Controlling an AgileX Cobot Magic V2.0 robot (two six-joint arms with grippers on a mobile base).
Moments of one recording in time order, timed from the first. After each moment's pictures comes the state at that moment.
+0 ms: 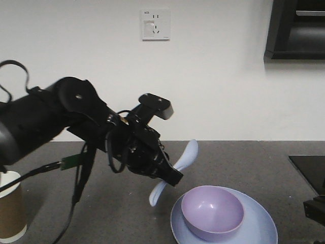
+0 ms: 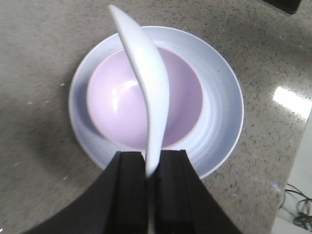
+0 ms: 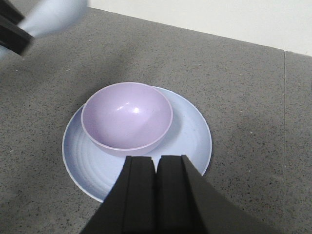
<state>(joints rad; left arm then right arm) -0.56 1.89 -1.89 -0.52 1.07 0.51 0.08 0.81 -0.82 0.36 0.64 -0.45</state>
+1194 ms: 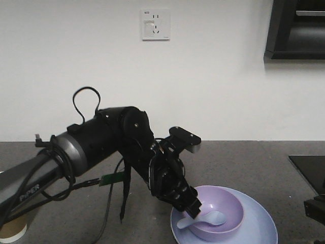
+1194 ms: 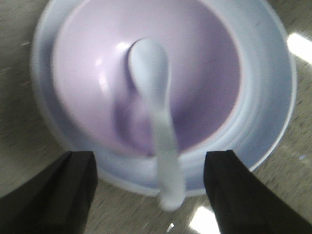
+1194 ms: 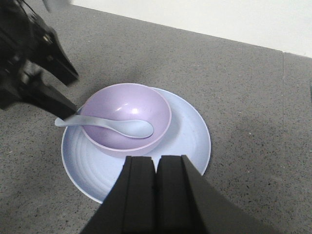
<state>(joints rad) -0.64 2.07 -2.06 -0.29 1.19 0.37 0.08 0.81 -0.82 0.36 0.64 -0.44</state>
